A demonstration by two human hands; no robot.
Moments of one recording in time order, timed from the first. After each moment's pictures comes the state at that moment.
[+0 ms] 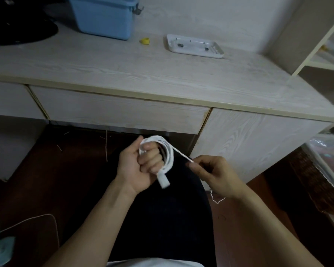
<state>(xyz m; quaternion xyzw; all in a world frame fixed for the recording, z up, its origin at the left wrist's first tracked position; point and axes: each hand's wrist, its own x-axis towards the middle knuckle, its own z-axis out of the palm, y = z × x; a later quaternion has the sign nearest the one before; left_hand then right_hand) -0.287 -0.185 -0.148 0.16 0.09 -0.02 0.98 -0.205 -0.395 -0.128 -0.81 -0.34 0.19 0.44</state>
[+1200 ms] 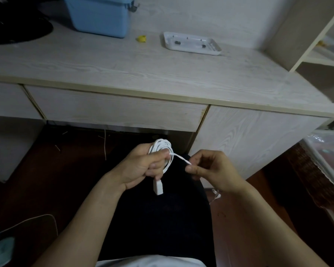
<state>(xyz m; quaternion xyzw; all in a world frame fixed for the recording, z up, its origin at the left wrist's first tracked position) -0.295 -0.182 -0.139 0.56 0.01 -0.05 0.83 -0.195 -0.395 -0.138 -0.75 -0.31 0.24 0.54</state>
